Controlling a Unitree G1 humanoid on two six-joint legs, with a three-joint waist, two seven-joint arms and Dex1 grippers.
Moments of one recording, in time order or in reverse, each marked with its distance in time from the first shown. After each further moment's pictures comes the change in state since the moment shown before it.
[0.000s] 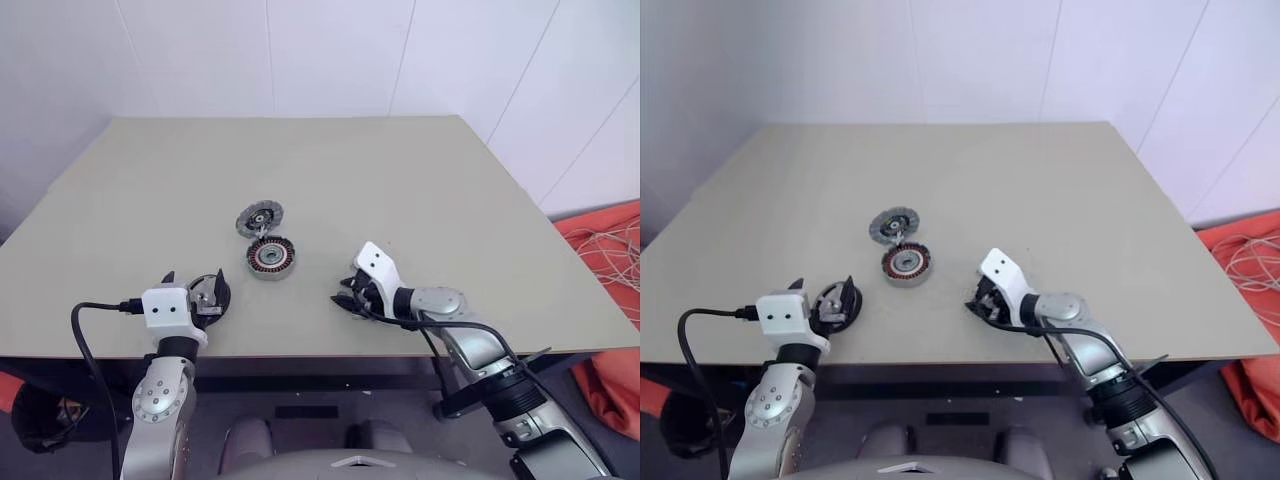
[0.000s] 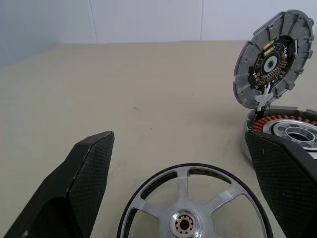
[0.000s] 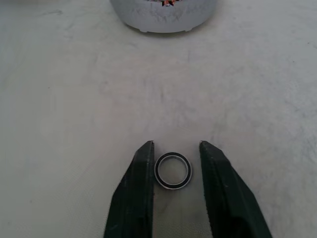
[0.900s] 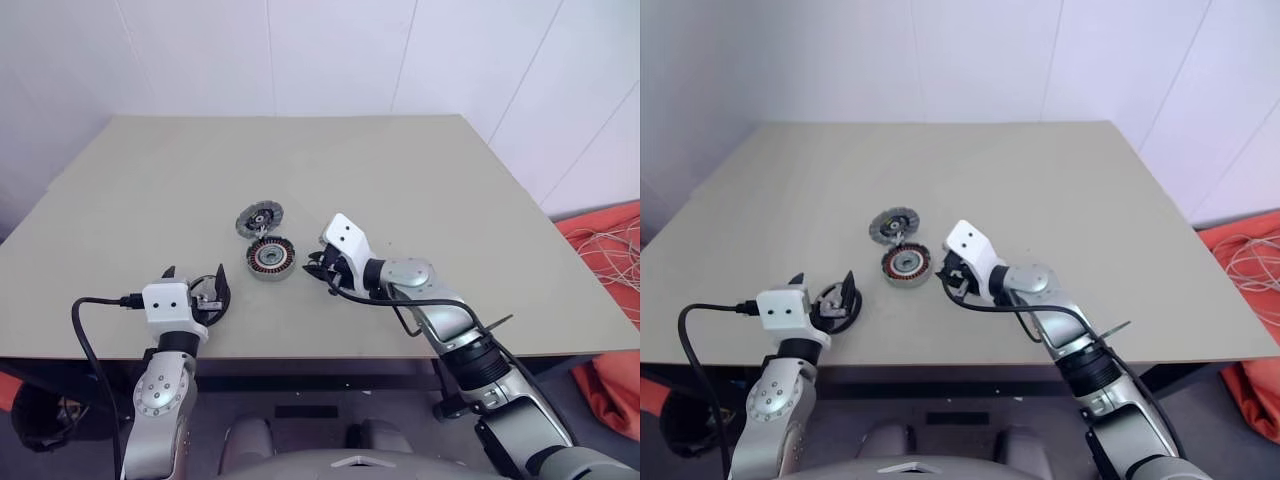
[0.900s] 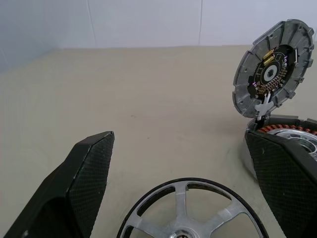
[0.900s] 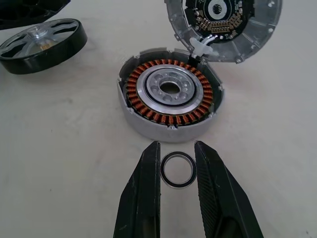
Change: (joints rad) left arm -0.026 0.001 0.004 0.006 0.001 -0.001 0.000; right arm -0.197 0.170 0.058 0.059 -0.065 0.006 -0.050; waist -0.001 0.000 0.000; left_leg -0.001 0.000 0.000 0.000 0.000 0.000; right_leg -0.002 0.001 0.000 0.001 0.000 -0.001
